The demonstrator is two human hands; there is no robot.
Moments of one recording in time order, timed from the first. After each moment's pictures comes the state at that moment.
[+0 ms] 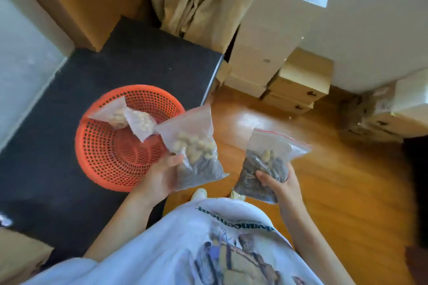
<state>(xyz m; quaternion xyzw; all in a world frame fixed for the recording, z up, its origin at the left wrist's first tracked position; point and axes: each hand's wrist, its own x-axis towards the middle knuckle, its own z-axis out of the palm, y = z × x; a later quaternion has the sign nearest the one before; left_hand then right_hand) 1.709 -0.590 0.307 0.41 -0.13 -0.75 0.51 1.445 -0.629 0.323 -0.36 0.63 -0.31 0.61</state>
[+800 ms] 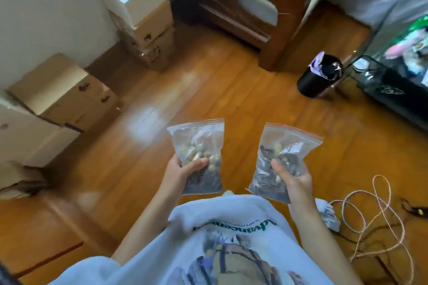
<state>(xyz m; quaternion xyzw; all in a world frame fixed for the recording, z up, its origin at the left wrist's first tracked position) 1.201 -0.487 0.324 0.39 -0.53 -0.75 0.01 1.084 -0.274 0.326 0.14 0.73 -0.63 0.23</state>
